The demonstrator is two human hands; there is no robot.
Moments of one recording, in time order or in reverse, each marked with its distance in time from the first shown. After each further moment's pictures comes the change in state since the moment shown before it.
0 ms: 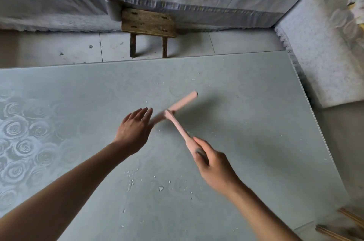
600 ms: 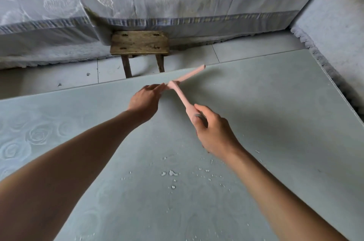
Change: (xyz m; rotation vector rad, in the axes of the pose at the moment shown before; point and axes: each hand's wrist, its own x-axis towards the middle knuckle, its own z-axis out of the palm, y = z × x) left_hand 0.213 0.056 0.025 0.070 0.193 0.002; right_hand 0.180 0.059 -0.062 0.181 0.168 -0.122
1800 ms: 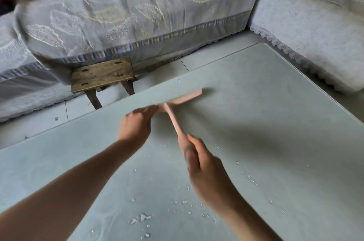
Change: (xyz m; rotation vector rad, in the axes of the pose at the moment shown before) left_hand 0.033 0.068 0.041 -0.011 0.215 0.224; right_hand -0.033 0.062 -0.016 0.171 0.133 0.105
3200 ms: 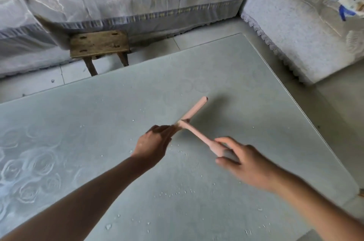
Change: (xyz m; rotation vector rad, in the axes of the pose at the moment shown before) left_hand -0.149 0.111 -0.055 -0.189 -0.375 0.049; right_hand -0.130 0.011 -0.144 -0.364 -0.319 -0.026
